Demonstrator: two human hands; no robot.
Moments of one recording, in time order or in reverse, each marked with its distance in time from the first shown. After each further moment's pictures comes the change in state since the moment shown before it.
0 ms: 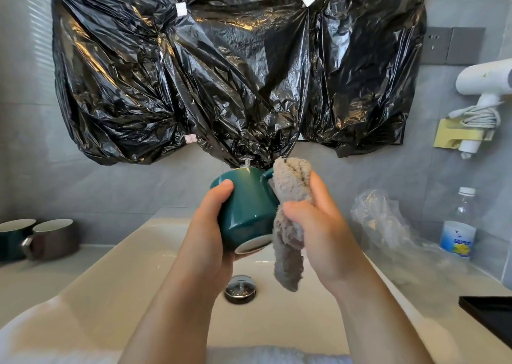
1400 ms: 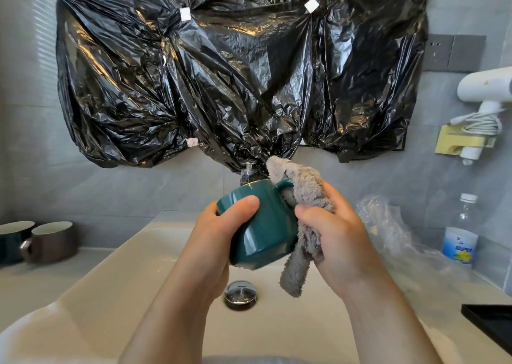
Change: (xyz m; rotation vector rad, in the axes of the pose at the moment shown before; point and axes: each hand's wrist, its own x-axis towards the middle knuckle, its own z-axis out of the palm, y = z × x) left_hand -0.001 0.005 -0.002 0.207 -0.066 0.064; right_hand 0.001 0.002 -0.013 0.135 0.019 0.066
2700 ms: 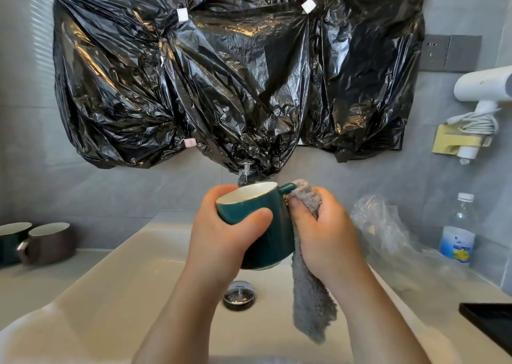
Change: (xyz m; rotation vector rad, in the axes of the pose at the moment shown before) left_hand -0.003 -0.004 0.010 0.203 0.154 0.222; right_hand 0.000 0.005 0.003 -0.736 0.333 -0.083
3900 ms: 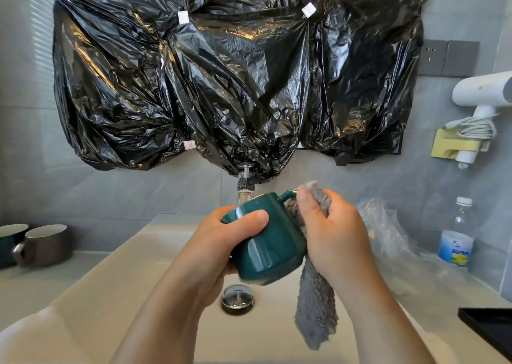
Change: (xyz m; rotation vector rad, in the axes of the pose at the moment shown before) left_hand 0.003 0.005 -0.011 -0.130 -0.225 -0.308; right_hand 0.005 -0.001 -0.006 -0.037 0.064 0.025
